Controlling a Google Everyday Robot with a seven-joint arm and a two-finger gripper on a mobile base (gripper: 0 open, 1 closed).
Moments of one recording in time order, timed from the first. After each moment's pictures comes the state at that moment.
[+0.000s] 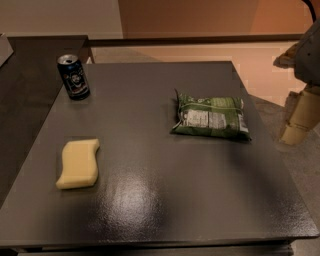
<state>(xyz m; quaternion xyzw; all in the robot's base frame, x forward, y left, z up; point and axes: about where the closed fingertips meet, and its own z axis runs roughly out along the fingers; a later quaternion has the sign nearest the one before) 0.438 -0.217 0.976 -0.60 0.78 -0.03 0.16</state>
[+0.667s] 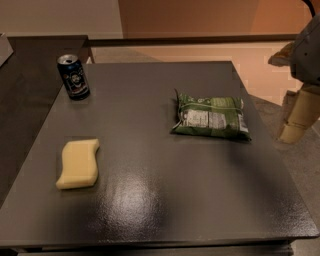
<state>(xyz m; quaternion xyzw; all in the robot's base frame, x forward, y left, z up) 0.444 -0.210 0.976 -0.62 0.76 -0.03 0.16</state>
